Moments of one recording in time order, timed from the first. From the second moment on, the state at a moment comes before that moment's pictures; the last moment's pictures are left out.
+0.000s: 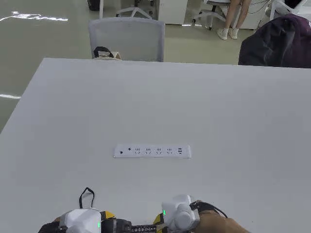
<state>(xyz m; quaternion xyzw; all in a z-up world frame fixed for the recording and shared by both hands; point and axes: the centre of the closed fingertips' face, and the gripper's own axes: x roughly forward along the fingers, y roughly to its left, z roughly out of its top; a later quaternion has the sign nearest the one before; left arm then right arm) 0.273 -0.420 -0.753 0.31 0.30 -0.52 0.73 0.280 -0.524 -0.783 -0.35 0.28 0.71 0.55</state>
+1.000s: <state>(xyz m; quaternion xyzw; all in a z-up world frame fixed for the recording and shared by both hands) 0.275 -0.421 -0.758 0.29 0.32 -0.53 0.73 0.288 -0.590 -0.785 -0.37 0.31 0.69 0.54</state>
